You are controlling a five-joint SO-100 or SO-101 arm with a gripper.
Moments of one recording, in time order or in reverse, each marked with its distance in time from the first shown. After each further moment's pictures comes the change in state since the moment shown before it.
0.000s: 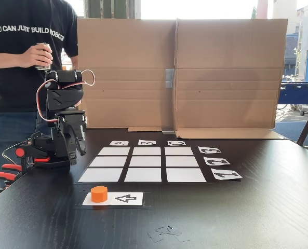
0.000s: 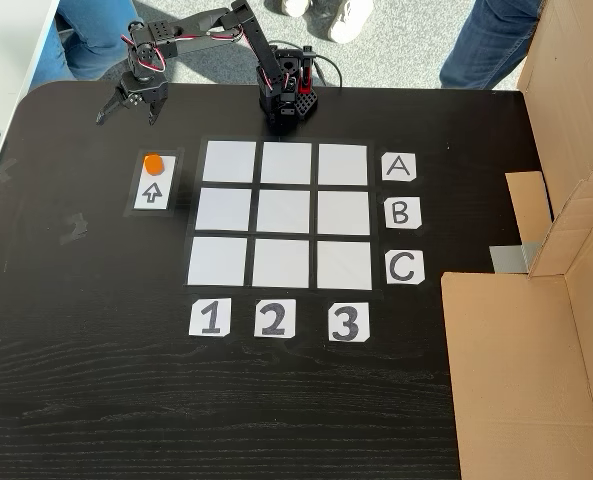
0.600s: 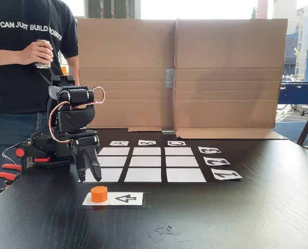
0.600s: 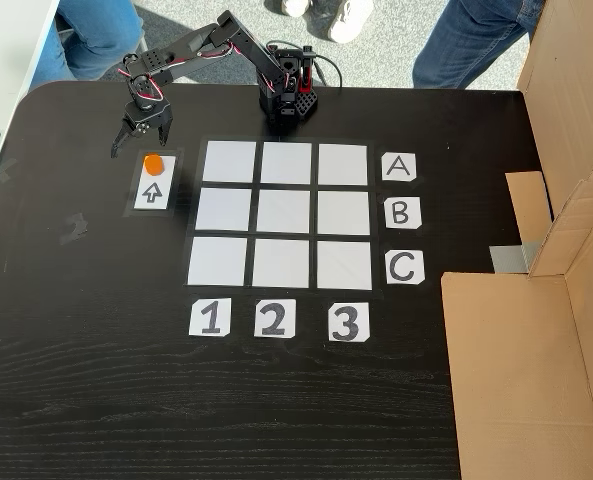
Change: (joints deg) arm -3.4 -10.5 -2.3 0.0 -4.3
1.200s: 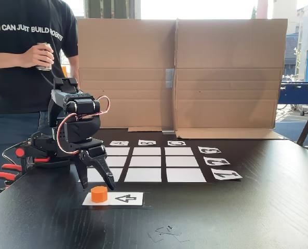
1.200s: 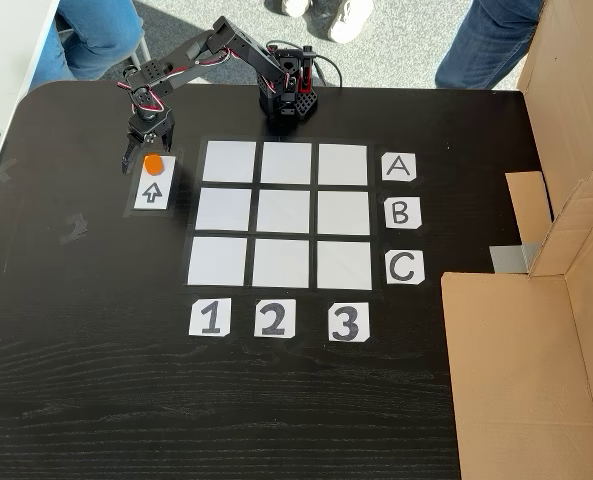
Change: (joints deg) arm -1.4 -5.0 -1.0 -0.1 -11.2
